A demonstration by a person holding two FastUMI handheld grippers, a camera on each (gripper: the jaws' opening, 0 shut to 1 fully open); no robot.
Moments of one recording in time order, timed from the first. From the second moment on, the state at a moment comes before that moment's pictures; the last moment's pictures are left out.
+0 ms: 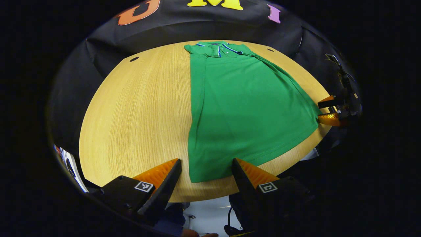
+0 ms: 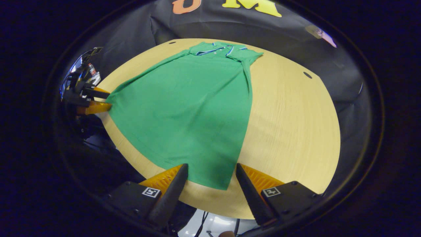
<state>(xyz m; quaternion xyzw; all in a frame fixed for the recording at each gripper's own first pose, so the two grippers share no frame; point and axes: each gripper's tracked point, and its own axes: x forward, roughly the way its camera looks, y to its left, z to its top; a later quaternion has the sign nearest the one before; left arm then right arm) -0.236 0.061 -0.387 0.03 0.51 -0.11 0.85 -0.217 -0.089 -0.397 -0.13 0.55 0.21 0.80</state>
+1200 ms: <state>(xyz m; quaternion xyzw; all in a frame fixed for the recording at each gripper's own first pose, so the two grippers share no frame) -0.156 0.033 -0.300 -0.04 0.44 -0.14 0.88 -0.134 -0.072 -0.312 0.02 0.51 0.20 0.84</state>
